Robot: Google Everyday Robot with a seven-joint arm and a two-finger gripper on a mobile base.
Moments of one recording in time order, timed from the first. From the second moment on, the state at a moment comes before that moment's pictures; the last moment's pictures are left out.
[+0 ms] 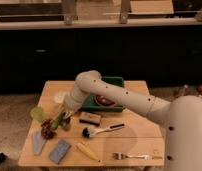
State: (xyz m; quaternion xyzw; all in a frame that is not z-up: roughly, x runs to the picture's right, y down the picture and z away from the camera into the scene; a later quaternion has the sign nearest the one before) arm -0.189 0.131 0.742 -0.24 -0.45 -0.27 0.82
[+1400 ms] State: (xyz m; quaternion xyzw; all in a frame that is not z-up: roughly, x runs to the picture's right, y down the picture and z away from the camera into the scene) arm -0.205 0.149 0.746 -0.26 -0.54 -0.20 0.77
